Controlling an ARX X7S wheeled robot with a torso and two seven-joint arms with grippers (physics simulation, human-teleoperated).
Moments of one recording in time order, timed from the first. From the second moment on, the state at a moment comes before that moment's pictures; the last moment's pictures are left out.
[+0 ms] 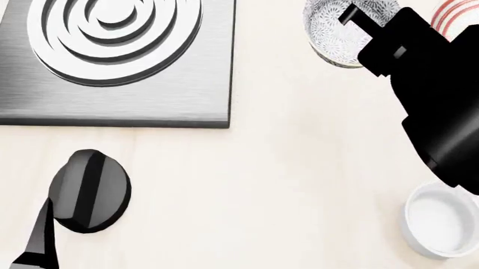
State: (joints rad) left arm -0.17 -0.88 0.46 0.89 -0.74 -0.31 -0.87; right arm 1.24 0.76 -0.70 0.03 1.88 0.26 0.89
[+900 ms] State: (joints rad) left arm -0.18 -0.88 0.48 0.88 -0.73 -0.32 -0.87; right arm 1.33 0.76 -0.71 0.23 1.86 0.30 0.87
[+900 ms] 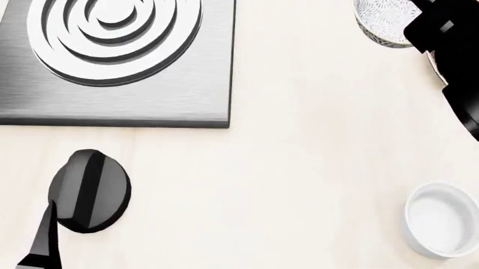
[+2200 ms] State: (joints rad) left arm -0.18 -0.88 0.49 0.87 -0.73 -0.31 -0.87; right arm 1.38 0.78 -0.68 0.46 1.87 0.31 0.82
